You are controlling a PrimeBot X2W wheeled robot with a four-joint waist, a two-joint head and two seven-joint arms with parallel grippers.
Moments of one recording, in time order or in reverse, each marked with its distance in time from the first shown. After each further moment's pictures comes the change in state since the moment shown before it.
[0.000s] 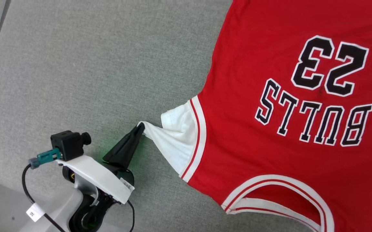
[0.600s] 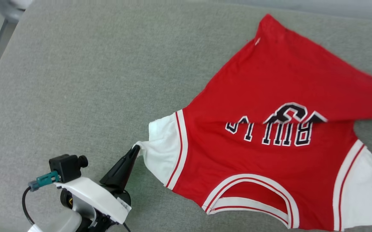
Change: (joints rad) left arm 0.112 0.011 0.009 -0.018 -0.036 0.042 -0.018; right arm 0.464 -0.051 -0.015 -0.181 0.304 0.000 0.000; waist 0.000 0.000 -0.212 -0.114
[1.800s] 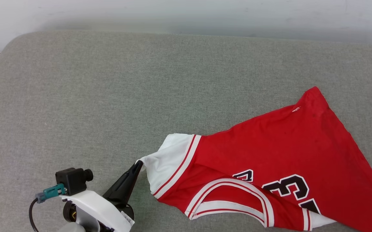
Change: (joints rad) left arm 0.060 0.008 -0.026 -0.011 0.005 0.029 0.002; right arm 0.719 0.265 -0.304 -0.671 0.096 0.000 0.177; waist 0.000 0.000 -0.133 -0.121
